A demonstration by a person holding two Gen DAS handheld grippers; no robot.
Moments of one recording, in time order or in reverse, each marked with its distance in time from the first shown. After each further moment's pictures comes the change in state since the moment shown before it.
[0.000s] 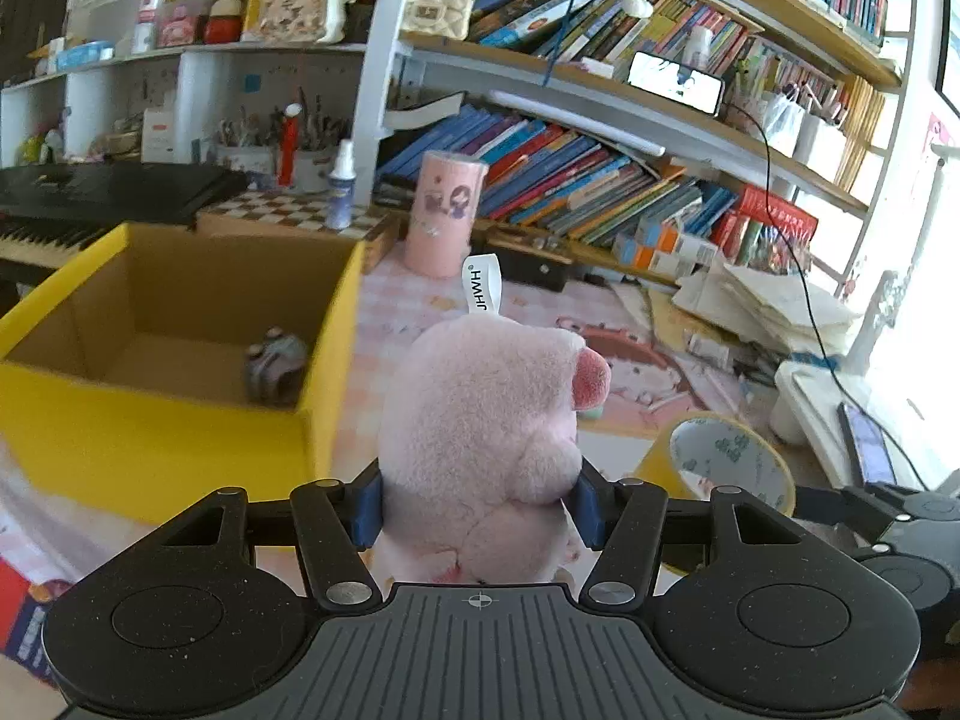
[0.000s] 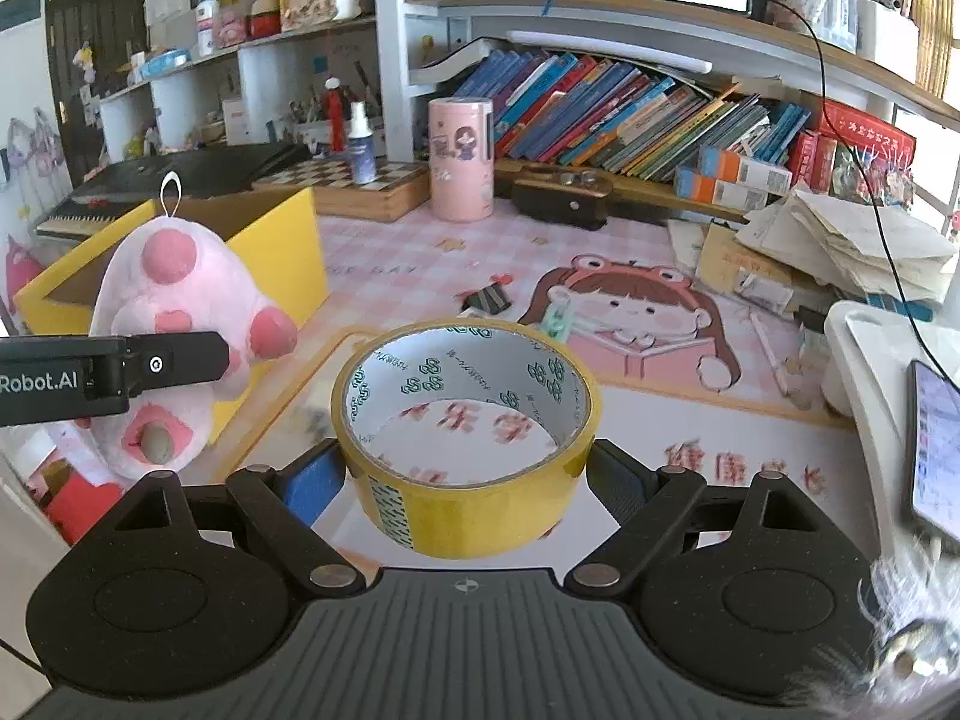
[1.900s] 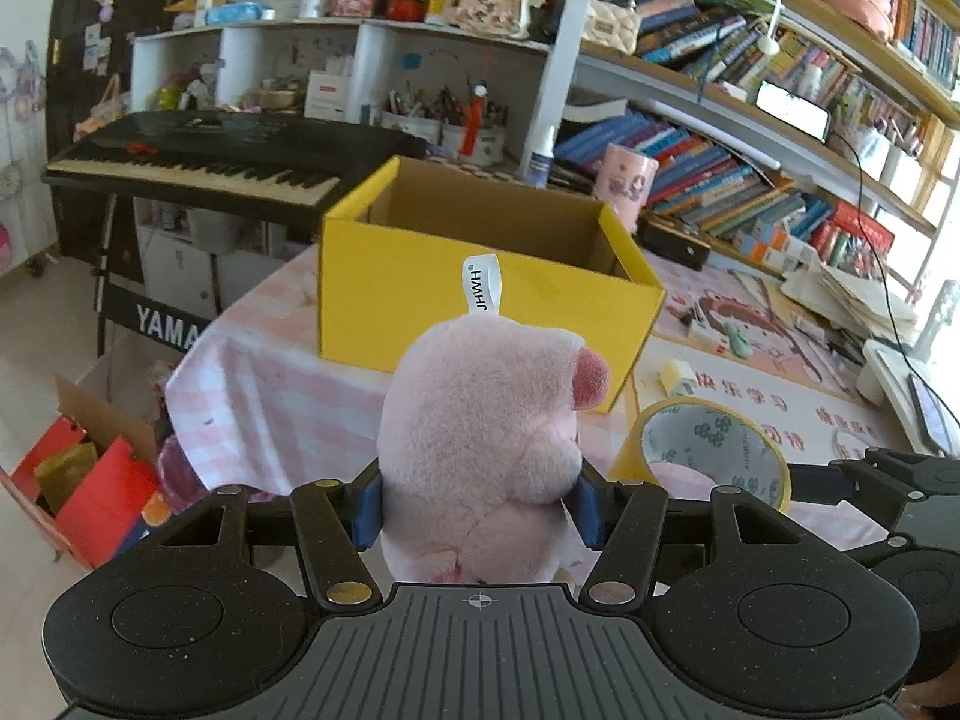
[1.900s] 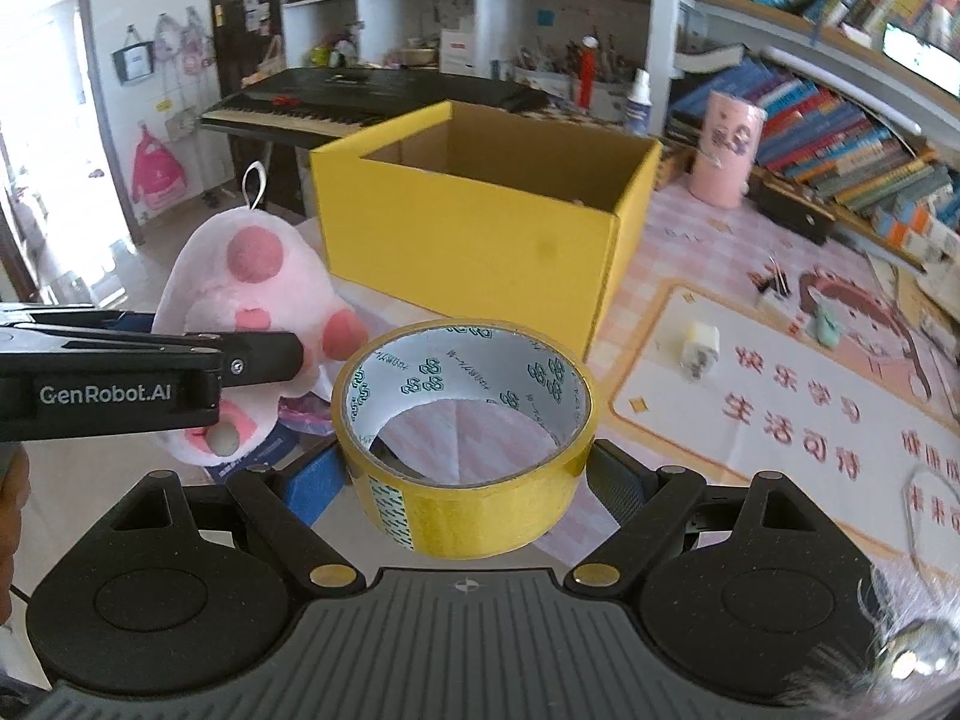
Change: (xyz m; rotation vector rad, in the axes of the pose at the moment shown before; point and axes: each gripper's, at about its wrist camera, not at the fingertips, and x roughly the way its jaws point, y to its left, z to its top) left arm -0.118 0.147 -0.066 -0.091 0.008 0.142; right arm -0.027 0.208 -0.035 -0.224 0.064 0.208
